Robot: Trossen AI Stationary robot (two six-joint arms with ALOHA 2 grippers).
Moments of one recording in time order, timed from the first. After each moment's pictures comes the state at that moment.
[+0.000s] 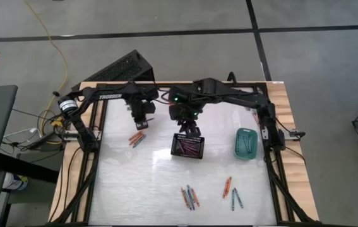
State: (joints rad) left arm 0.56 1.72 1.15 -0.99 0.16 0.23; right arm -0.13 2.05 2.32 -1.38 -0.31 -0.27
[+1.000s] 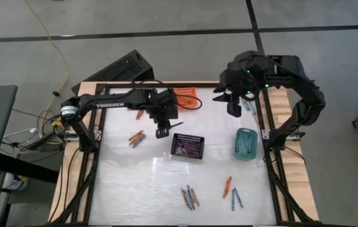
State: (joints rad) left arm 0.26 1.72 1.46 -0.82 0.23 0.09; right arm -0.16 1.60 2.32 -1.48 0.01 -0.09
